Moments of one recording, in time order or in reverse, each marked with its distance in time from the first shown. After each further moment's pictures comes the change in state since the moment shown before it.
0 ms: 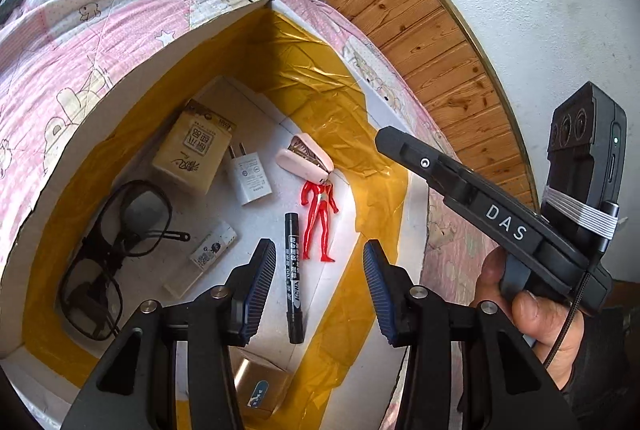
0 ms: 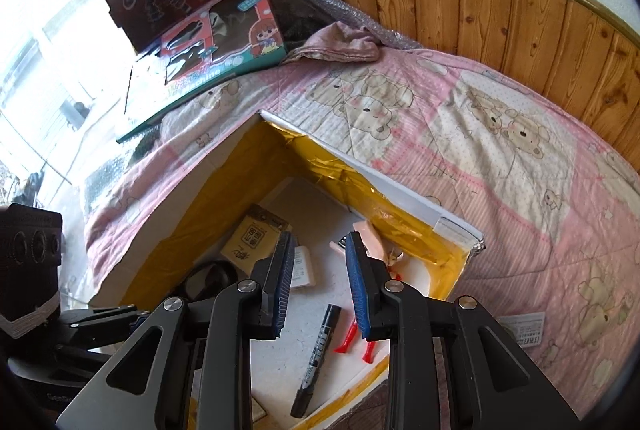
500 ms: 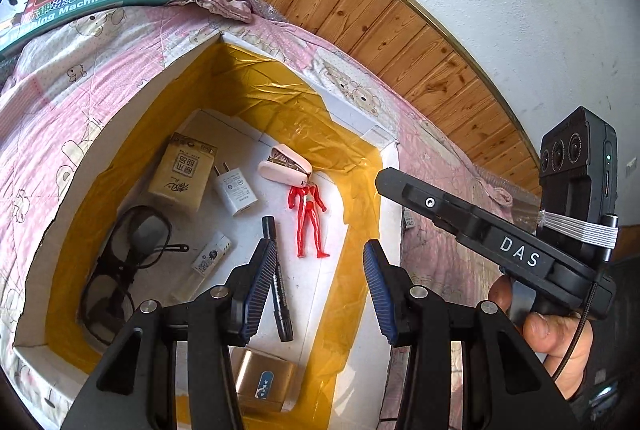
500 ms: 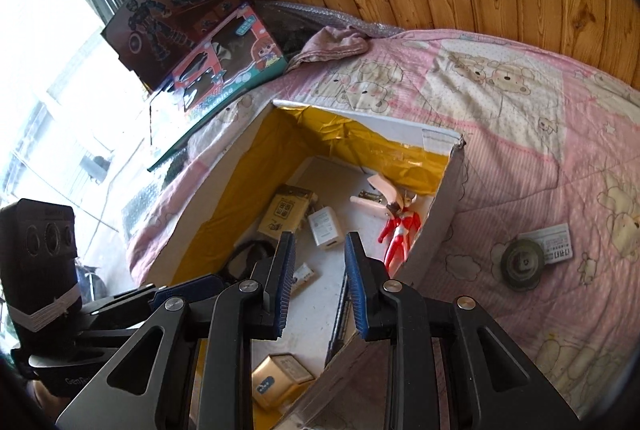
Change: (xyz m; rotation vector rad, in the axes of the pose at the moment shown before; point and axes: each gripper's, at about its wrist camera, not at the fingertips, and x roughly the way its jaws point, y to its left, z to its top) left arm -0.023 -0.031 -0.028 0.190 -0.065 0.059; right arm -0.042 -0.005 -0.065 0.179 -0.062 0.100
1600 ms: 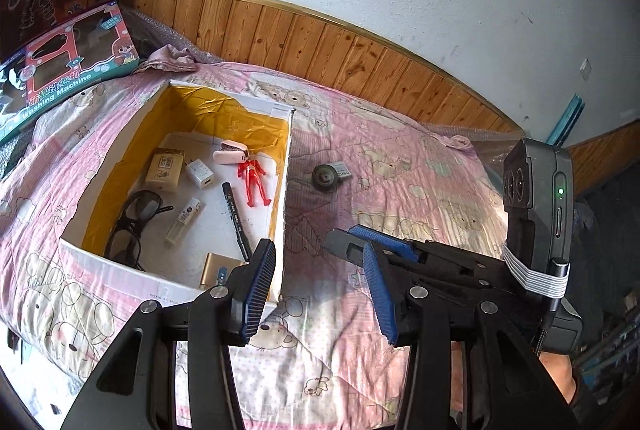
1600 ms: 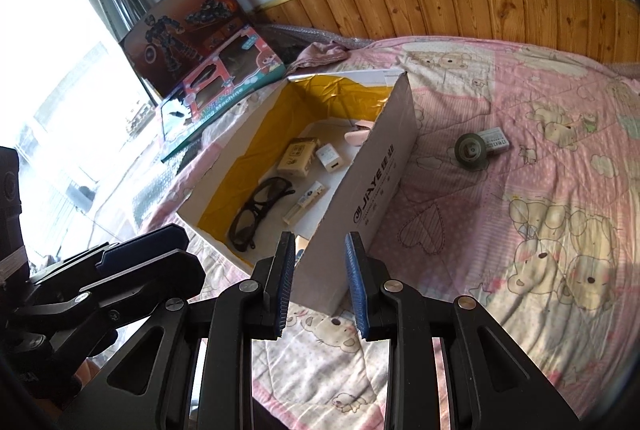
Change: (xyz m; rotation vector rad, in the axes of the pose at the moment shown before) left arm -0.107 -0.093 -0.111 0.297 -0.089 -0.011; right arm -0.116 0.043 -0.142 0.045 -0.139 -0.090
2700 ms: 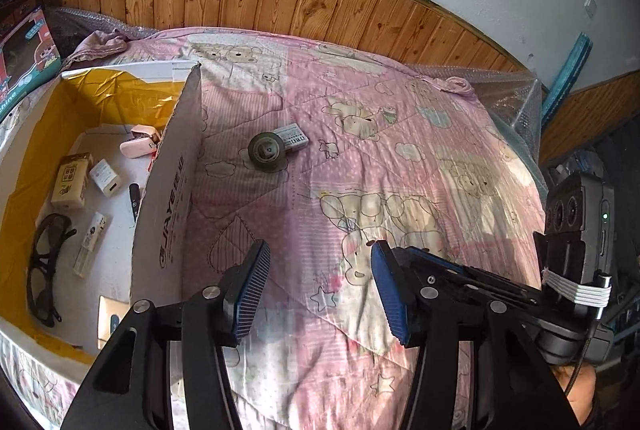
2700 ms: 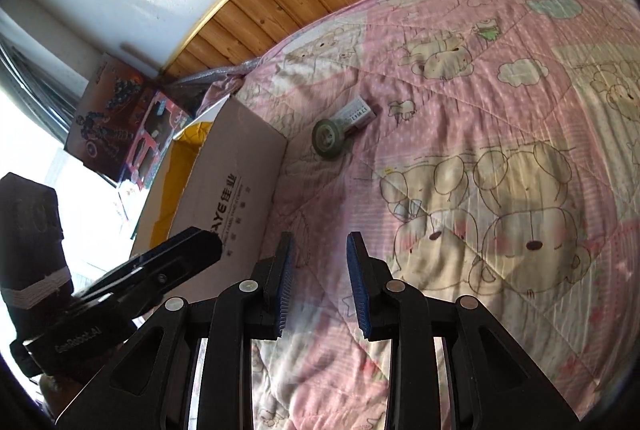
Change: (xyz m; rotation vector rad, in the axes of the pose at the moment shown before) left arm 0.163 -0.073 0.024 0.091 0.175 0.012; right arm 0.005 -0.190 0.000 0.385 -0.035 -0.005
